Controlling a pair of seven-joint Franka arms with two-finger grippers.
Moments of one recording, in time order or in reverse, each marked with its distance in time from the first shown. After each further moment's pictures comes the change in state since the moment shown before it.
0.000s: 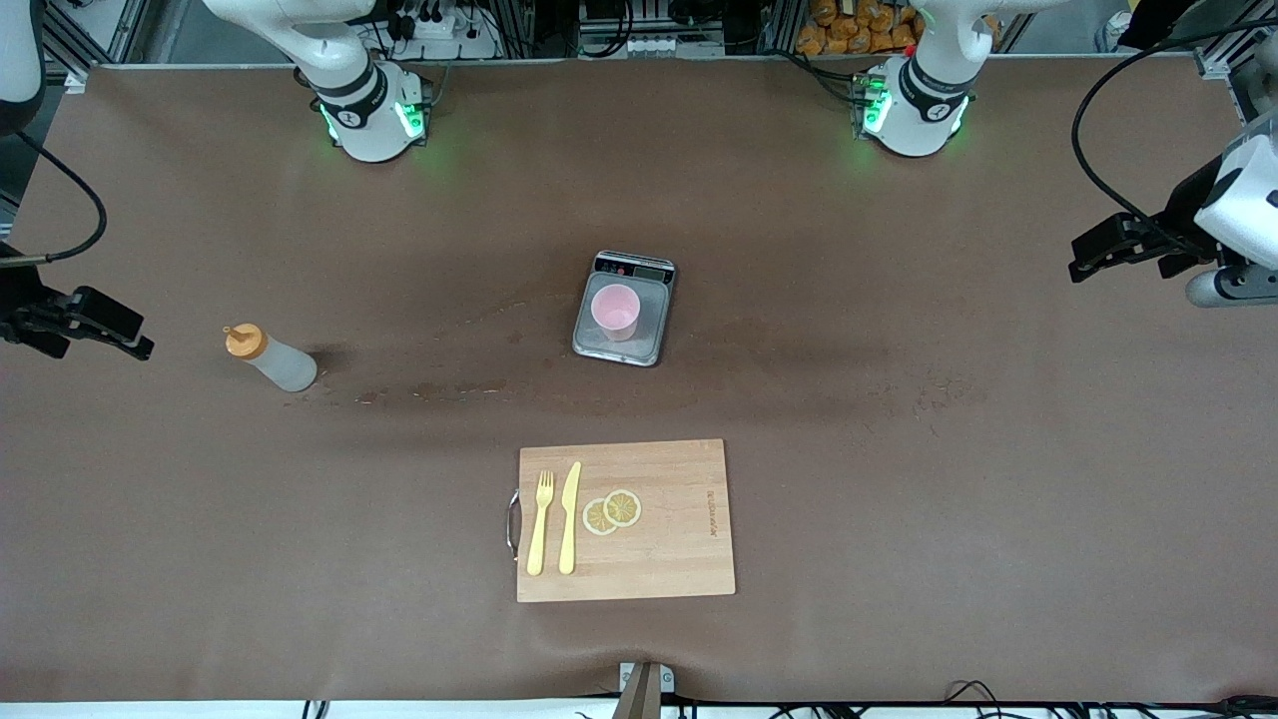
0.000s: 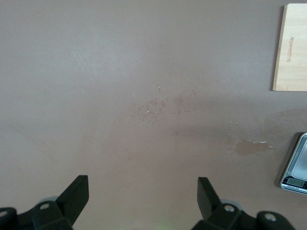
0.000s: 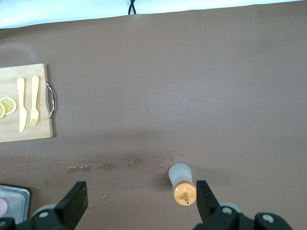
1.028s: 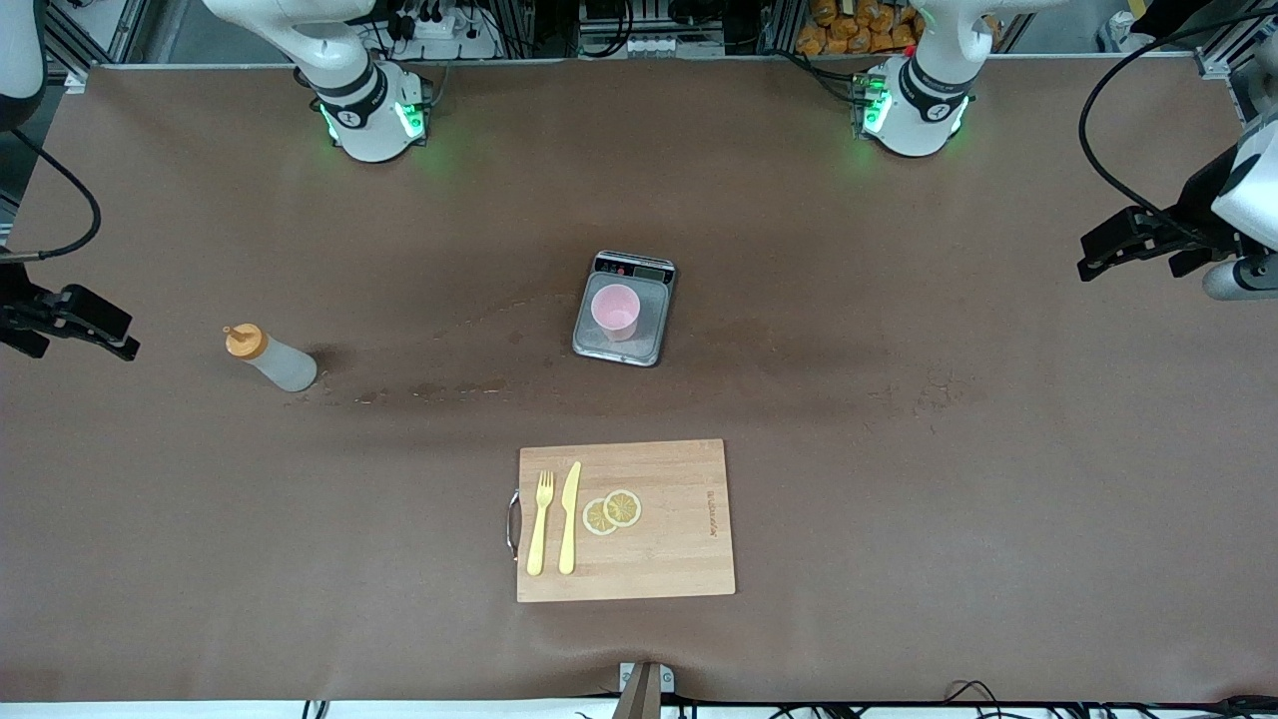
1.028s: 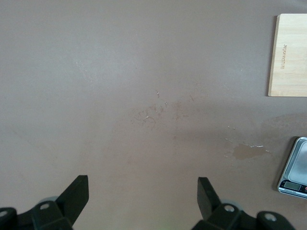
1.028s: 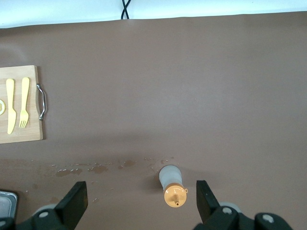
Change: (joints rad) left arm -0.001 0.000 -0.001 0.021 0.000 0.000 0.000; right arm 0.004 0.002 0.004 0.019 -0.046 -0.002 0.001
